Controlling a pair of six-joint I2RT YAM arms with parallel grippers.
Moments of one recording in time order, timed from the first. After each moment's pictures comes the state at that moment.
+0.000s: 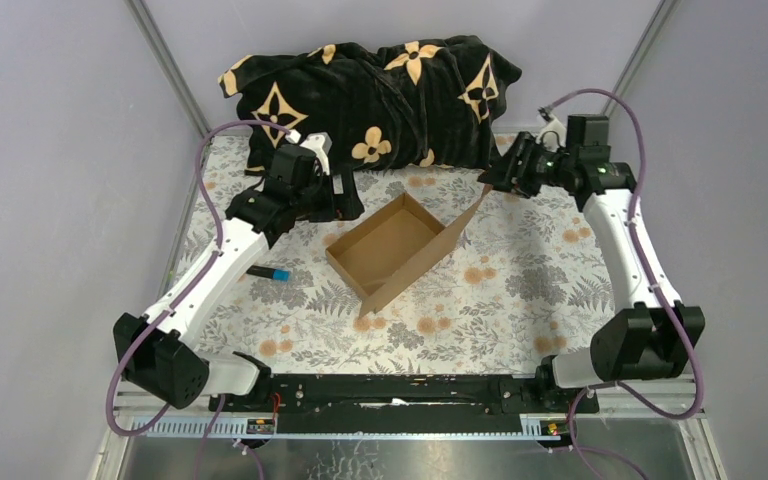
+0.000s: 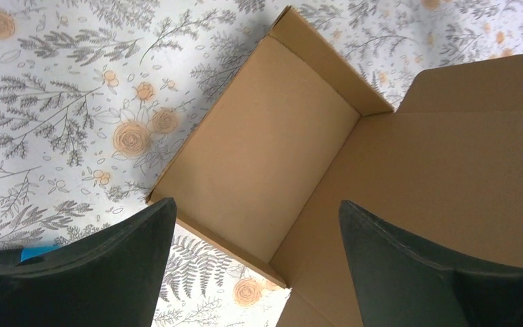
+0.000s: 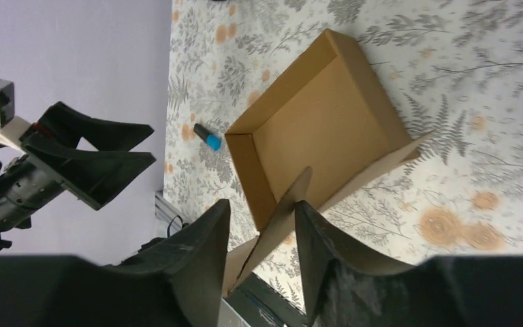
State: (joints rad) left arm -0.42 1.33 1.29 -0.62 0.10 -0.42; right arm 0.00 1.40 1.41 -0.71 -0.70 0.50
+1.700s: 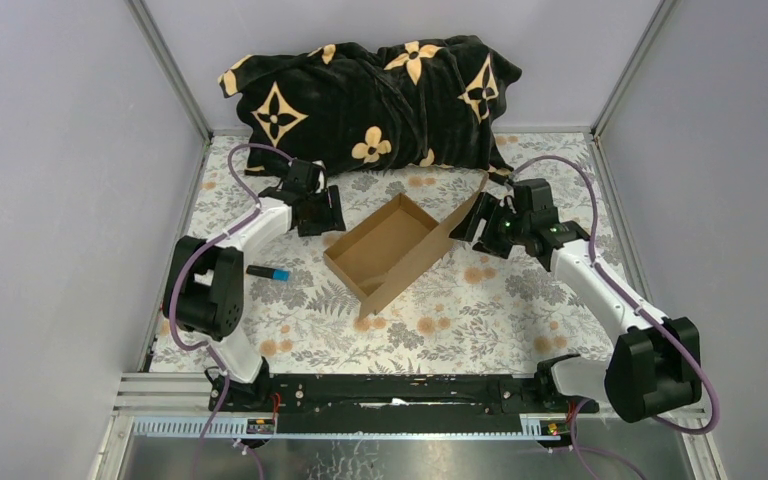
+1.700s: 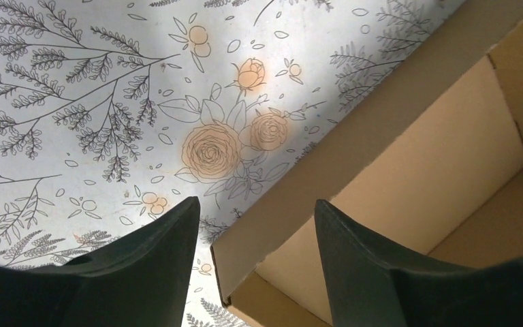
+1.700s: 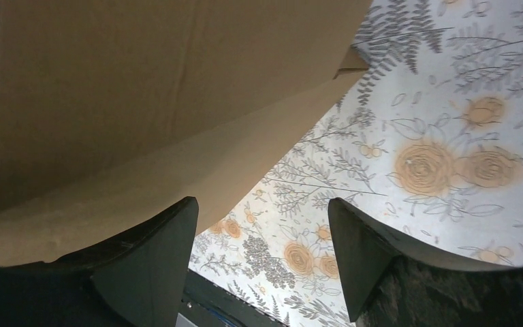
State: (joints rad) left arm -0.25 1.69 1.15 -0.43 0.10 -0.42; right arm 0.26 1.26 0.89 -0.42 -0.36 0.66
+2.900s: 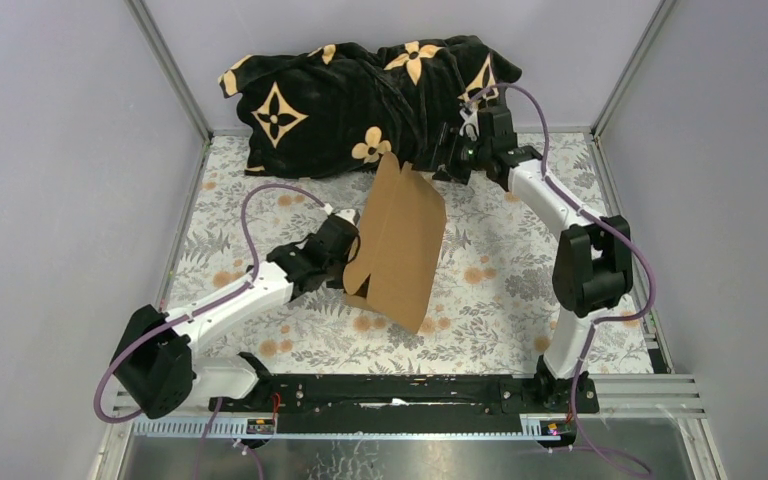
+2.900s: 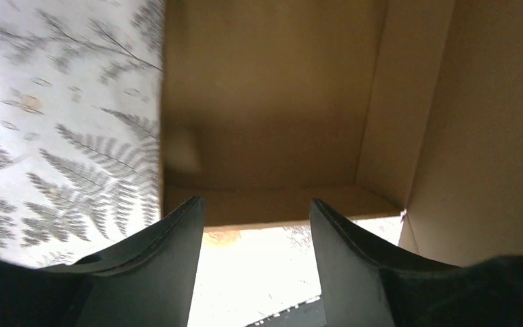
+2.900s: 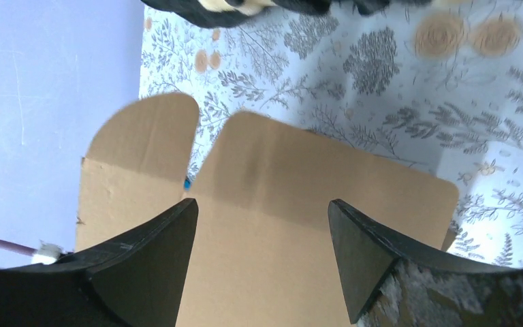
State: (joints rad) left arm -0.67 1.27 0.85 -0.47 -0.01 -0.66; right arm 0.30 1.85 1.51 -0.30 -0.53 0.62
